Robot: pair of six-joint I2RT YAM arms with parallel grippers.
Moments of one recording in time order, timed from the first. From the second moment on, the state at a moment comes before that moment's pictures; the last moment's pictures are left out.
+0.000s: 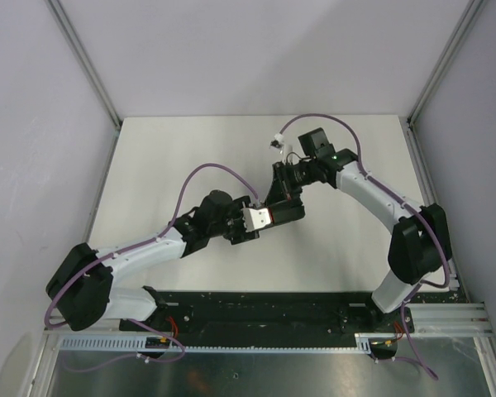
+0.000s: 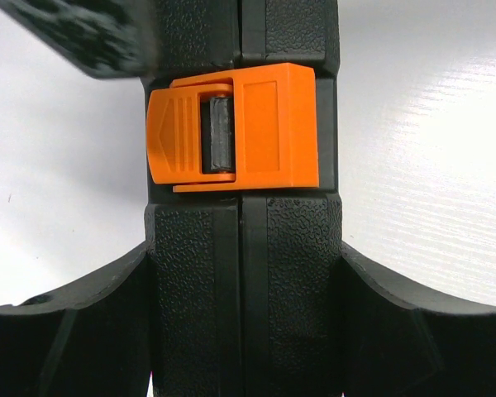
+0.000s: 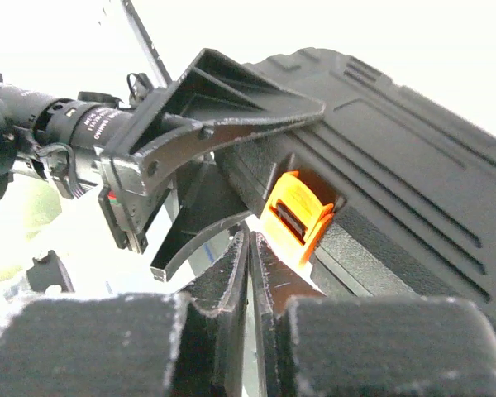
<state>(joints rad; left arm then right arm) -0.77 1.29 0.69 -0.01 0.19 0.63 0.51 1.68 1.39 -0.64 -0.84 0.19</state>
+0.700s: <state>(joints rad) -0.77 1.31 0.70 -0.01 0.19 0.63 0.62 1.66 1.36 -0.61 -0.57 0.17</state>
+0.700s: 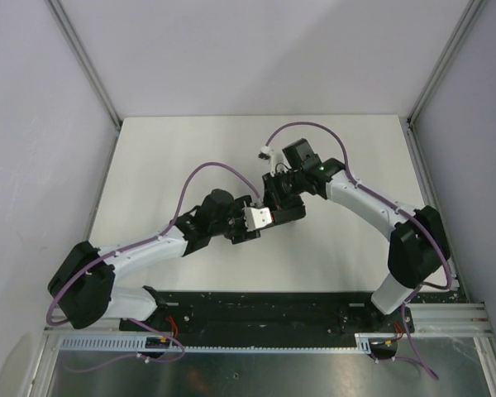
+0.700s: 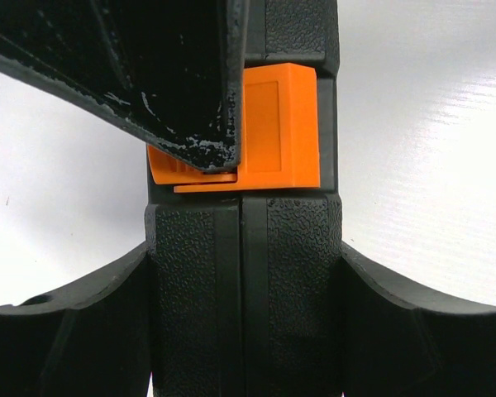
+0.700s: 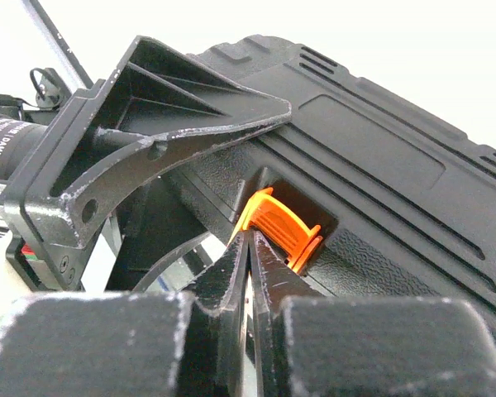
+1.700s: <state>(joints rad) -0.69 1.36 0.78 -0.06 0.30 0.47 0.61 1.51 0.99 0.02 -0.53 0.33</state>
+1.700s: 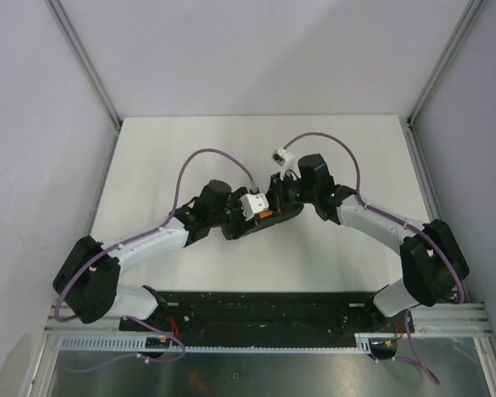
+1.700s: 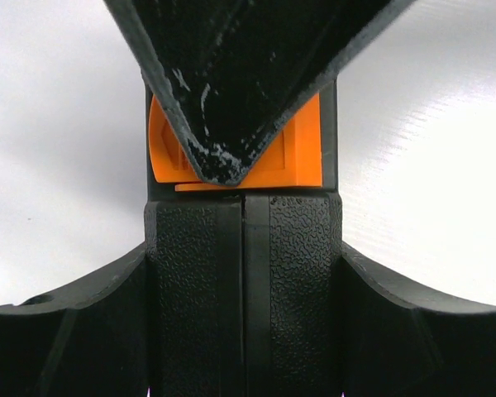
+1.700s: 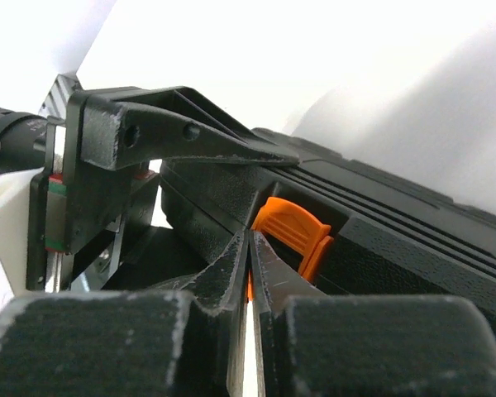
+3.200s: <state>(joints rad) -0.84 1.36 0.73 0.02 0.03 0.60 0.61 1.61 1.35 -0.67 -0.49 0.21</state>
